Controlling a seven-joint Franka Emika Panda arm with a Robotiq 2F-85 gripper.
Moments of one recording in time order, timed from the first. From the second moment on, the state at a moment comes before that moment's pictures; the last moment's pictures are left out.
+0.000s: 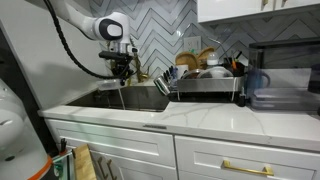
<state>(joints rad) 0.23 -0.22 0.22 -2.29 0.22 2.00 -0.31</state>
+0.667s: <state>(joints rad) 0.25 -0.15 0.22 -2.32 0.27 2.13 -0.32</state>
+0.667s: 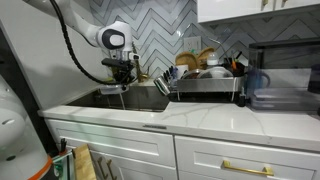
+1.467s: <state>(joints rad) 0.29 0.03 0.28 -2.34 0.34 2.42 -0.28</state>
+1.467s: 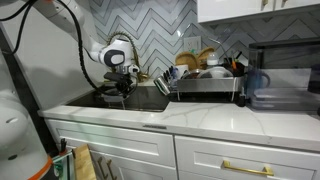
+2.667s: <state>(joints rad) 0.29 0.13 0.31 -2.29 0.38 2.55 -0.11</state>
